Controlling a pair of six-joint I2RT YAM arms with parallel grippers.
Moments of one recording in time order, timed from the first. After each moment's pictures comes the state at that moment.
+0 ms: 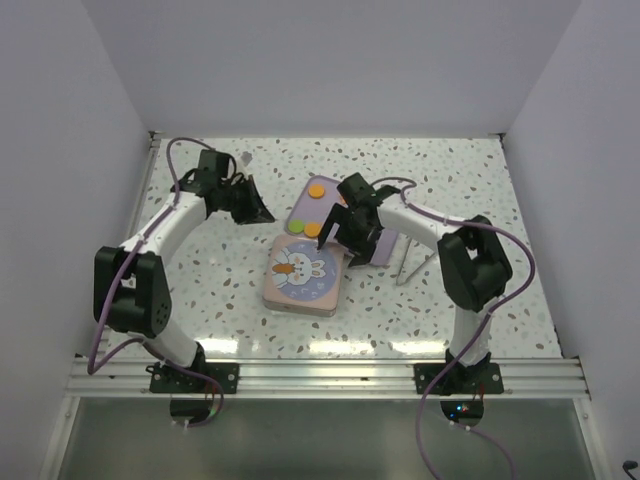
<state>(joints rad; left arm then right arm) -0.18 1.62 1.23 -0.54 0.50 -0.49 0.59 1.91 1.40 -0.73 -0.16 1.05</state>
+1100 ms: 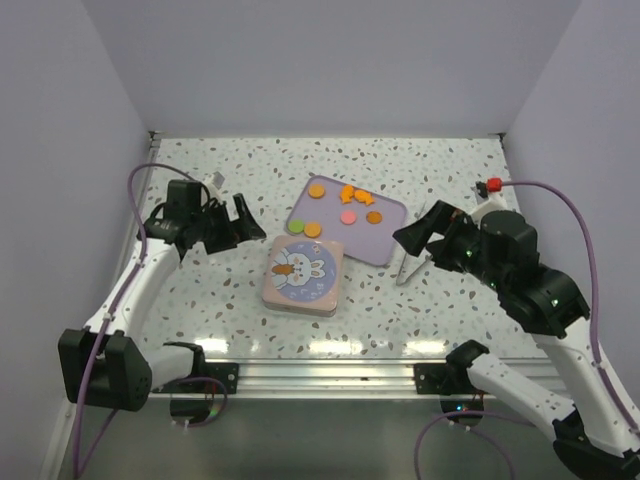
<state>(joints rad) -0.11 1.20 0.96 -0.62 0.41 -0.46 0.55 0.78 1.21 -0.87 0.07 0.80</state>
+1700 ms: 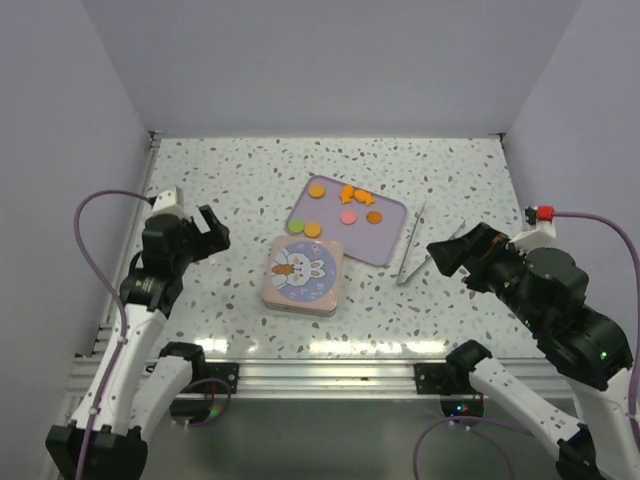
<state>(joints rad) -0.11 0.81 0.77 -0.50 -0.04 -0.44 0.55 0.58 1.23 -1.01 0.20 0.79</state>
